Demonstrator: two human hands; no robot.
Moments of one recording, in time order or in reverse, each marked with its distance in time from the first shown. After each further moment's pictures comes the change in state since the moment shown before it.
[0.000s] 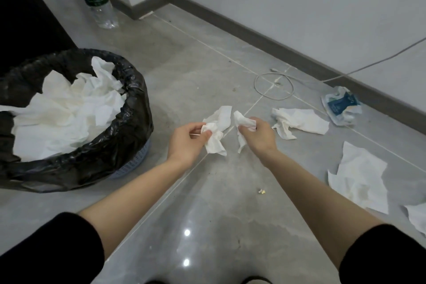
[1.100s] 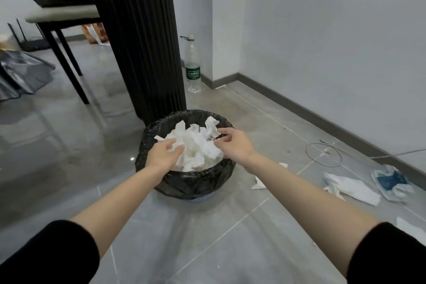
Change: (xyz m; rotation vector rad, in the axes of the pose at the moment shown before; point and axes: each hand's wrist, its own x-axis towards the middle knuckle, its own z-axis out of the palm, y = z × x) left_hand -0.060 0.028 -0.251 0.155 0.333 -0.119; right_hand -0.101 -0.239 0.098 -0.041 -0.386 -0.287
